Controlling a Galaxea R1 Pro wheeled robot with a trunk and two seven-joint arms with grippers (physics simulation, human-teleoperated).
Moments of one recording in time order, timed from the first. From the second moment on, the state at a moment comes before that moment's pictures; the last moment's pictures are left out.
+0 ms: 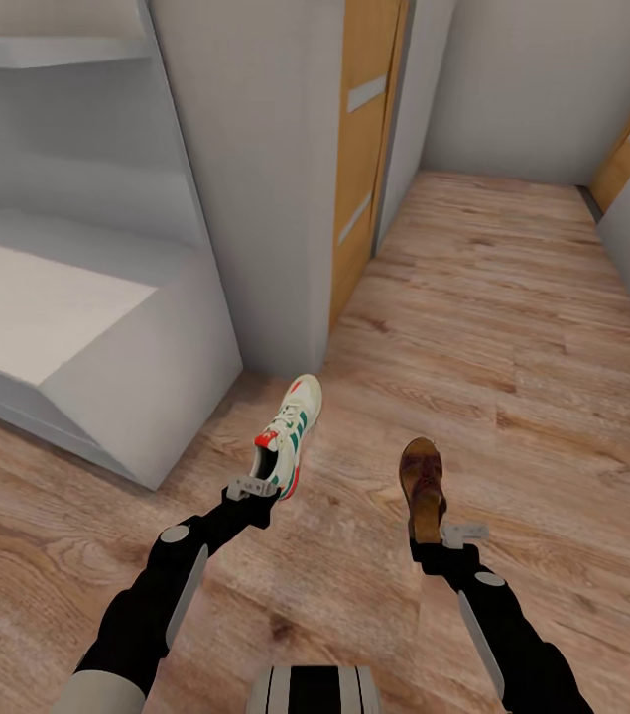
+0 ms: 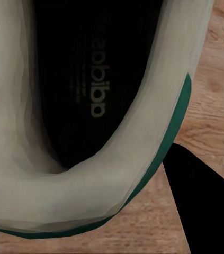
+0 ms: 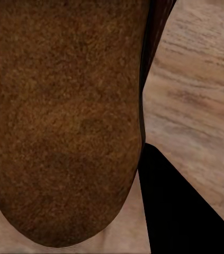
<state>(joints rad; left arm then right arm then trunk) -0.48 -0.08 -0.05 -1.11 -0.04 0.28 -0.42 -0.38 -0.01 -0.03 -1.02 0.01 0.35 -0.01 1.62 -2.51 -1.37</state>
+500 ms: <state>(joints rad) -0.48 -0.08 -0.05 -1.11 -0.04 0.28 -0.42 -0.38 -0.01 -0.03 -1.02 0.00 0.35 0.00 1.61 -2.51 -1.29</state>
